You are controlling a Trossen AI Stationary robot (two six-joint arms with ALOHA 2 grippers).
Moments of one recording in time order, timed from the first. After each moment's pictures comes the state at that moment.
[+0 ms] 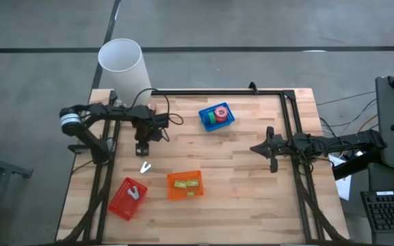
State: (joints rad) left arm 0.41 1.56 0.86 -1.07 0.05 0.32; right arm 0.09 0.25 0.01 0.08 0.13 0.20
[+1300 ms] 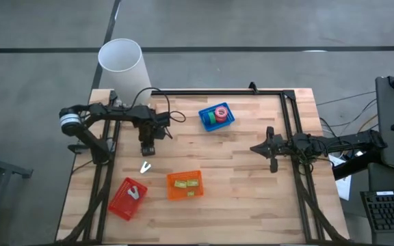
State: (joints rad) left arm 0.40 1.55 0.87 -0.98 0.13 0.18; right arm 0.09 0.25 0.01 0.08 0.13 0.20
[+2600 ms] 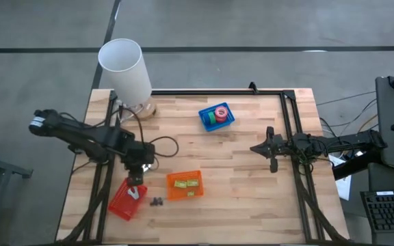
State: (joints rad) left arm -0.23 1.14 0.99 -1.07 0.32 -0.56; right arm 0.09 0.25 0.01 0.08 0.13 0.20
